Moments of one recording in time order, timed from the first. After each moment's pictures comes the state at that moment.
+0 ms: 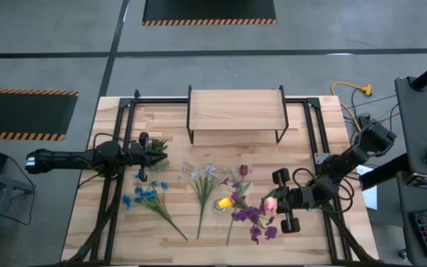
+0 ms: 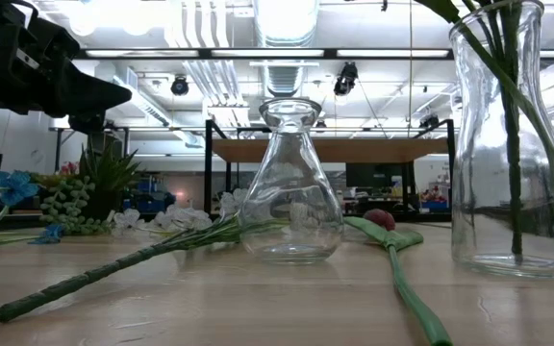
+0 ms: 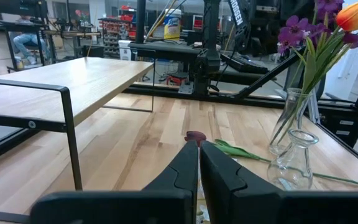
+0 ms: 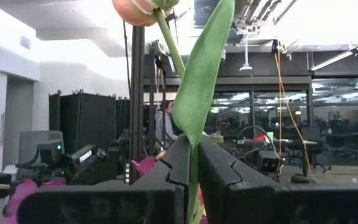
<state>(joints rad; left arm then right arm) 0.03 0.20 0.01 0.13 -0.06 -0.09 0.74 1.48 0.48 1.54 0.58 -0.27</state>
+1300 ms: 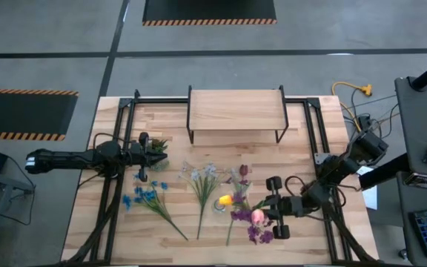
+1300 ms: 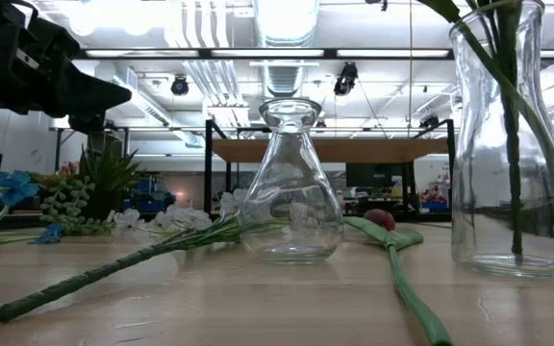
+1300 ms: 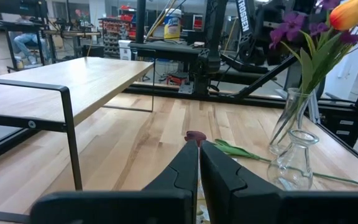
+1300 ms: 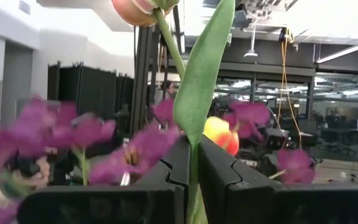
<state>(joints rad) 0.03 0.20 0.01 0.13 -0.06 -0.09 0.74 1.64 0.51 1.57 0.59 -0.29</state>
